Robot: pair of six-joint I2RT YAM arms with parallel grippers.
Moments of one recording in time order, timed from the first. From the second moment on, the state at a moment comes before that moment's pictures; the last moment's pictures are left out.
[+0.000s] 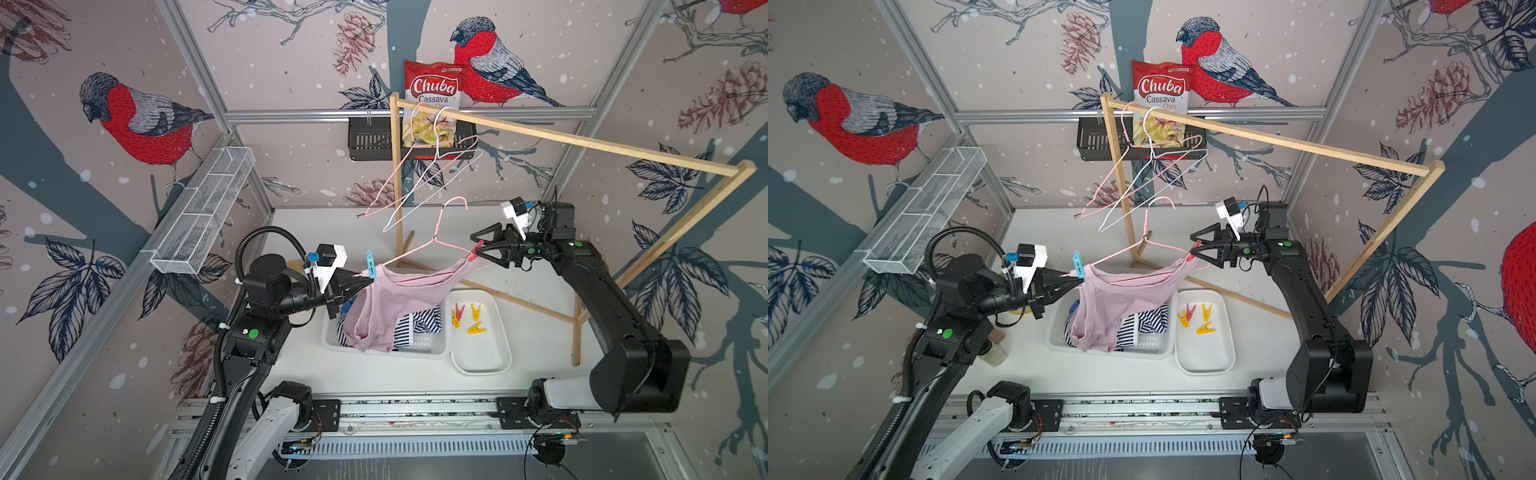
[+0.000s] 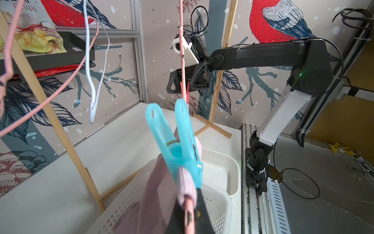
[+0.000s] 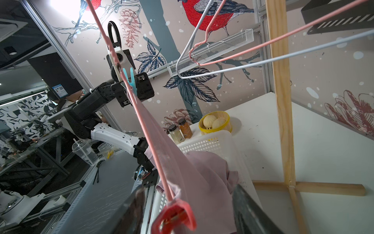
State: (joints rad) left arm -0.22 0.76 0.93 -0.32 1.02 0.08; right arm 0.05 1.41 1.24 -0.53 -1.53 -0.38
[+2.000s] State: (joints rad) left arm -0.22 0.65 0.88 -0.33 0.91 0.11; right arm 0.01 1.46 1.50 -1.32 -1.55 -1.05
